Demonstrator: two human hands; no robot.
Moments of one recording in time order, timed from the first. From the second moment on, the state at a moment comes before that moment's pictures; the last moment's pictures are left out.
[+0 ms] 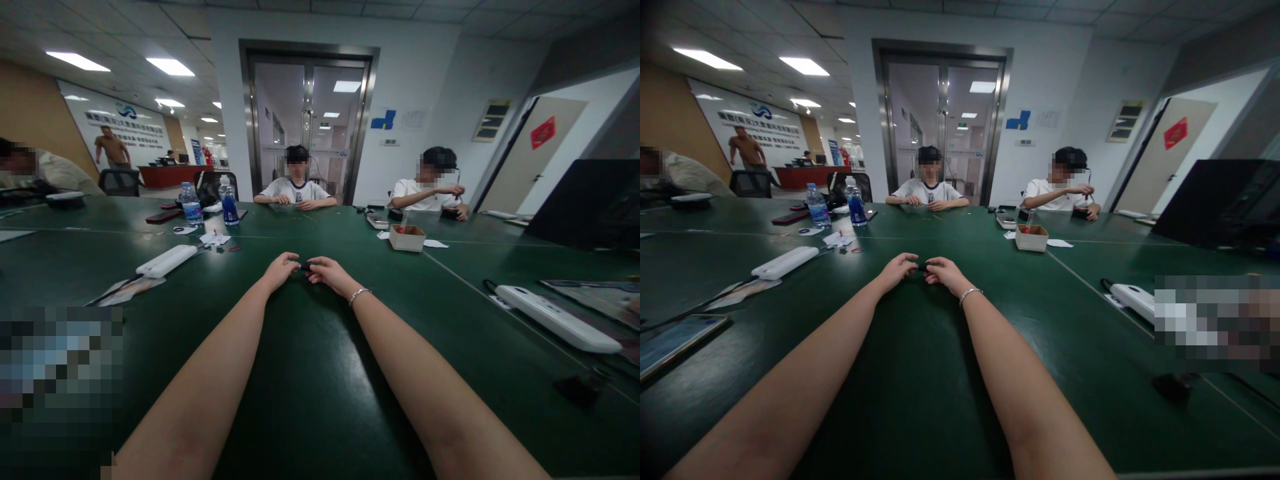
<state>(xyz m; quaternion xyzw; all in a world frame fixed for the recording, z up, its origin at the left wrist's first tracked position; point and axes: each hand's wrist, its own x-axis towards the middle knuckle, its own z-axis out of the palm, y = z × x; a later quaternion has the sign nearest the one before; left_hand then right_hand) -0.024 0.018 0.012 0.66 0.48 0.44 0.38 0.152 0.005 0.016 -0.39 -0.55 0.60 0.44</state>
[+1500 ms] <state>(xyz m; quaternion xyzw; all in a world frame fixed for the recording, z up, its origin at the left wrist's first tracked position) -0.023 0.009 0.019 0.65 0.45 0.43 0.43 0.151 0.003 0.019 -0.39 -0.55 0.59 0.44</state>
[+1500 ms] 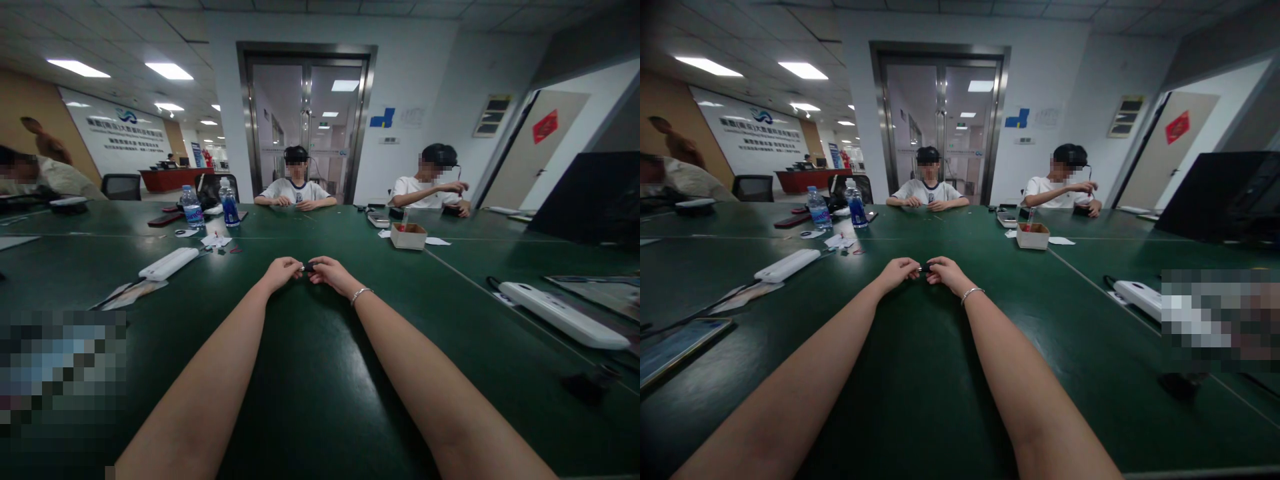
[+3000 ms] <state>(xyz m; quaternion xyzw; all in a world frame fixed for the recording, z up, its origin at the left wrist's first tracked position) -0.023 0.011 0.021 0.65 0.45 0.43 0.44 0.152 -0.001 0.024 -0.39 -0.62 0.55 0.40</state>
